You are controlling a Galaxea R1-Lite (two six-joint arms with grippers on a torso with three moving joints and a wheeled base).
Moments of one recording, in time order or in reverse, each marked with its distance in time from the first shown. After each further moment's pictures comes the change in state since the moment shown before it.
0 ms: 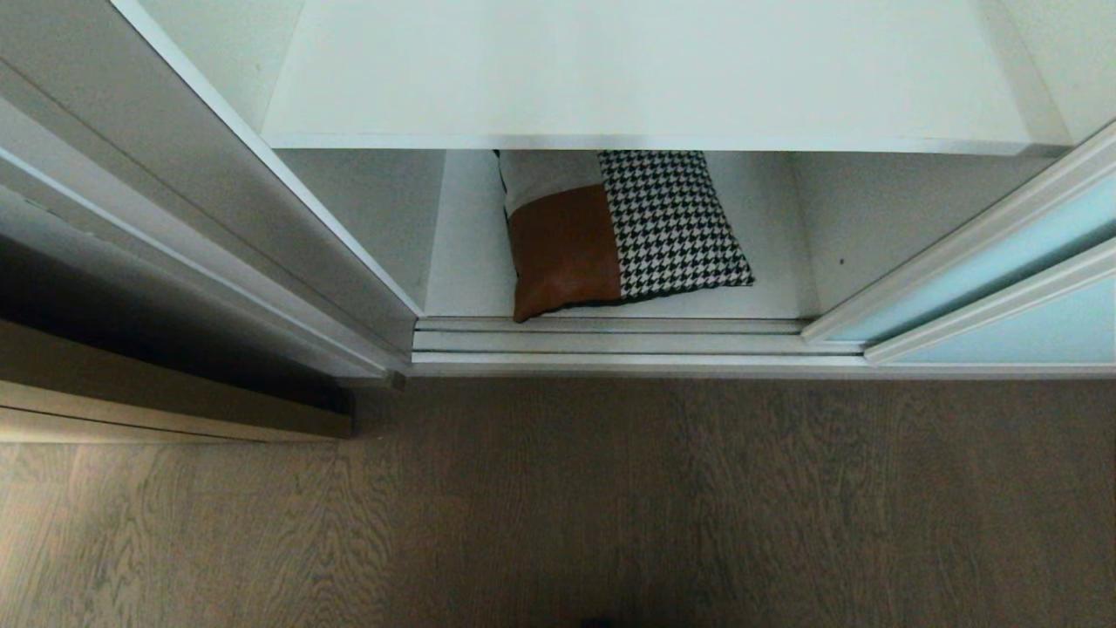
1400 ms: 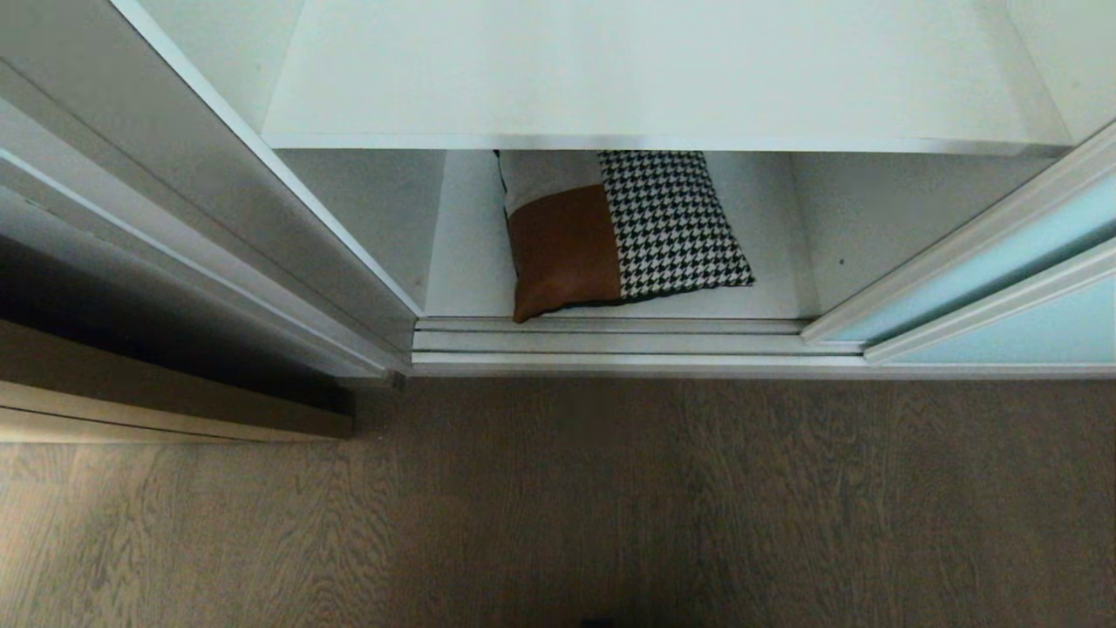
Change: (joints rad) left arm 0.000 0.000 0.000 0.000 0.000 0.000; right arm 0.000 0.102 -0.348 0.241 -0.022 0.057
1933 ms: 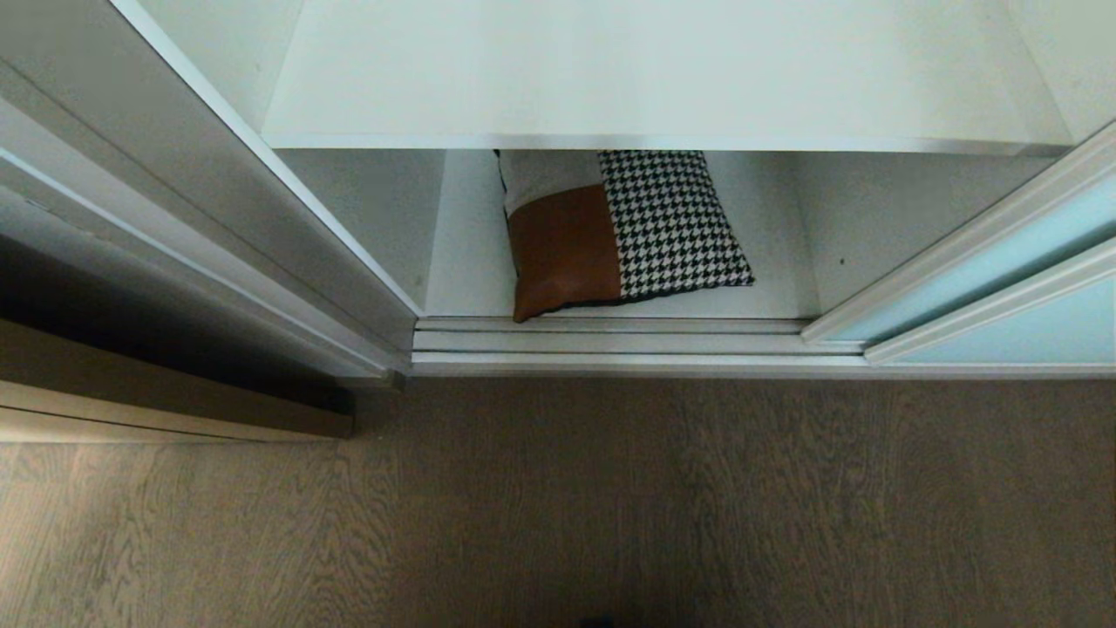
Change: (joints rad) left arm 0.000 0.000 0.000 0.000 0.000 0.000; right arm 0.007 0.412 -0.352 0.236 0.263 0.077
